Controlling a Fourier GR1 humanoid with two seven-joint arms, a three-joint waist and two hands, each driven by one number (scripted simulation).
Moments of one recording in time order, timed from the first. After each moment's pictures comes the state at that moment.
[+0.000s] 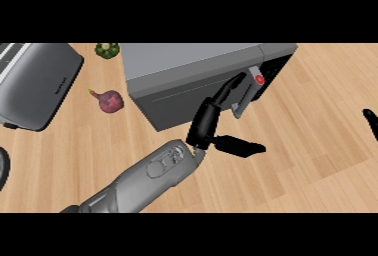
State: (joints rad) left arm -0.83 0.00 -0.82 -0.94 0.51 0.65 -0.41; right arm 0.04 -0.42 -0.21 -1.70 -0.59 0.62 -0.37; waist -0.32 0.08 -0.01
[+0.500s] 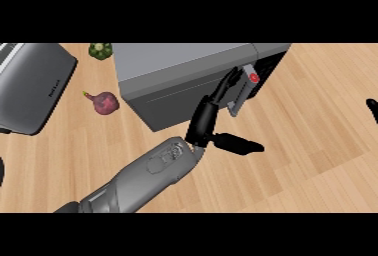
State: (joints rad) left arm -0.86 0.01 -0.84 -0.90 0.59 0.67 -0.50; right arm -0.02 -0.46 -0.21 -1.69 -0.66 0.64 -0.33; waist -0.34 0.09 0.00
